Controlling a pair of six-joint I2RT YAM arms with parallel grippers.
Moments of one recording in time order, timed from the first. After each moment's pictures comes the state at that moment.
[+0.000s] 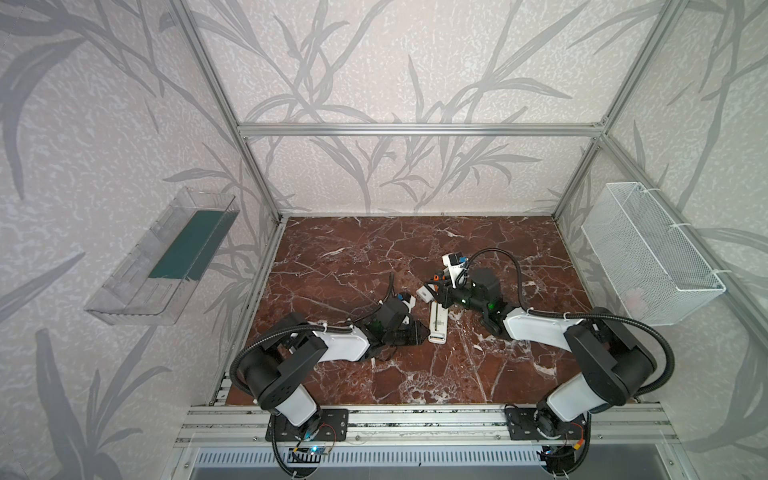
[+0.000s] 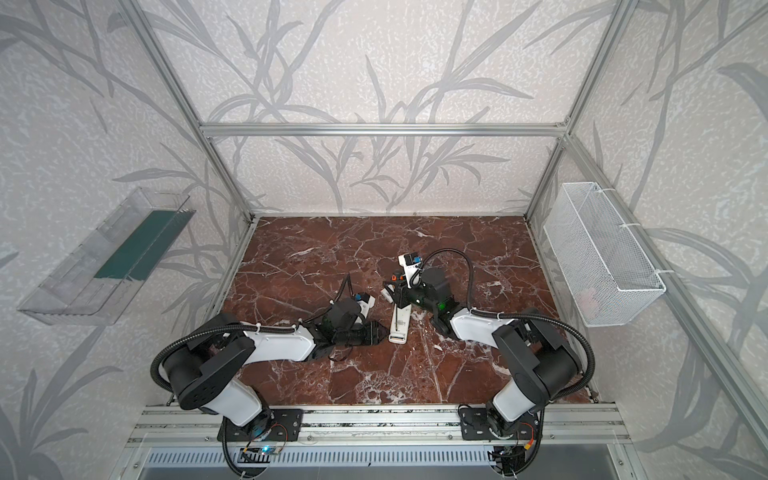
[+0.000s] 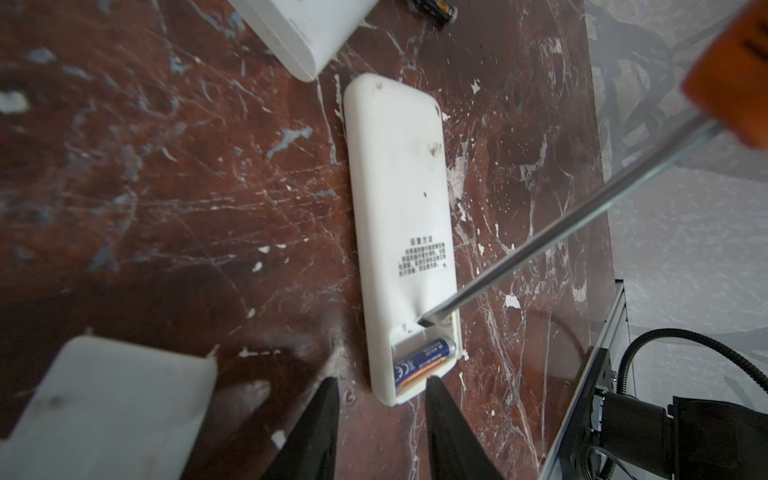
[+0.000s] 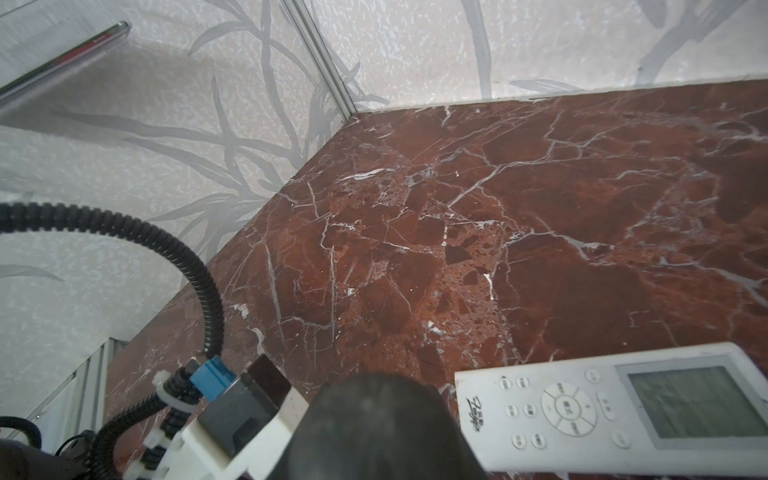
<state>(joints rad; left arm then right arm) -0.80 1.60 0.56 0.34 0.25 -0.84 0.57 1.60 0.66 0.65 -0.35 0.38</state>
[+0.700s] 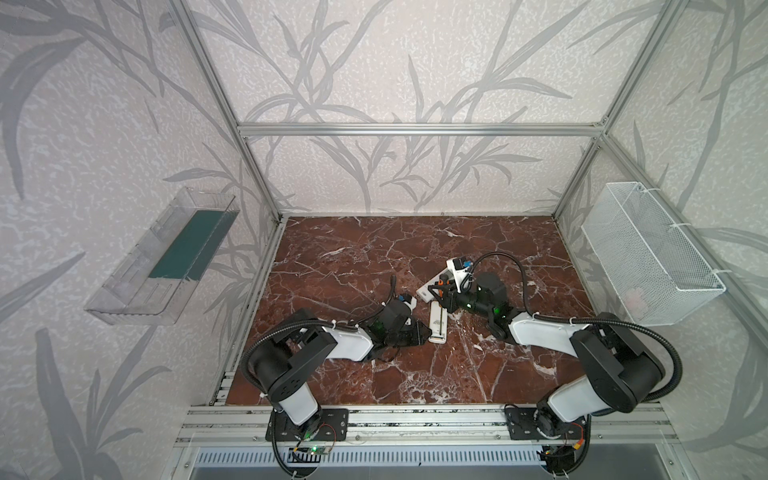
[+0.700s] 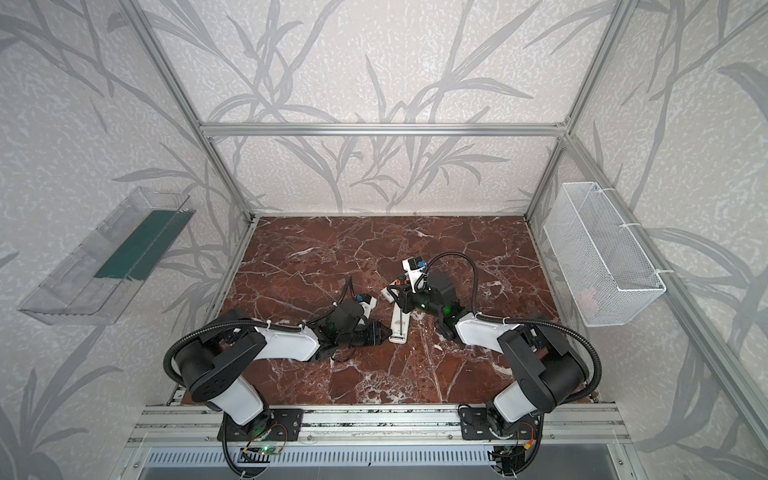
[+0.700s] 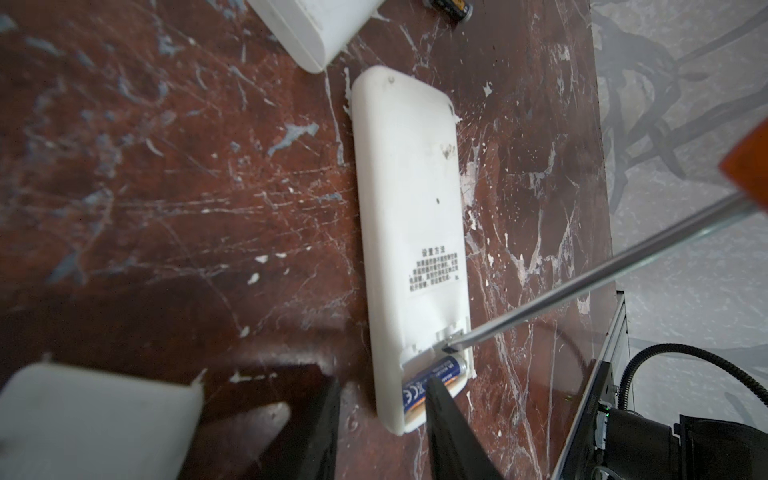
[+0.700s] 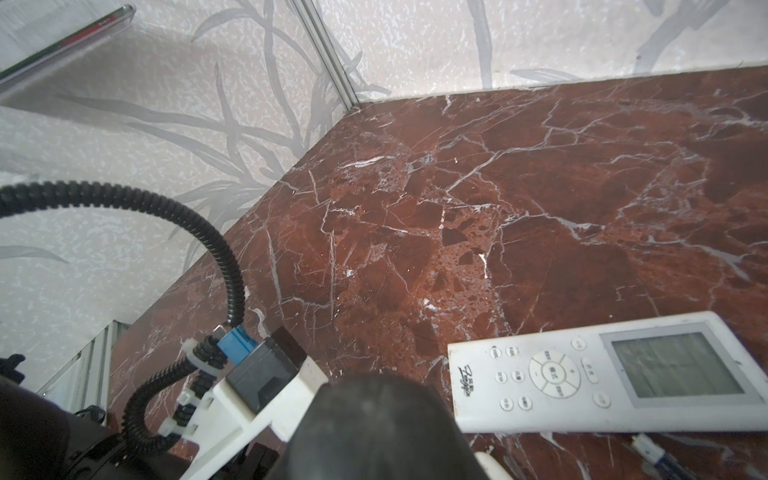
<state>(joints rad) -0.81 1.67 0.56 0.40 0.24 -0.87 0.55 1.54 0.59 0.63 -0.38 0.35</state>
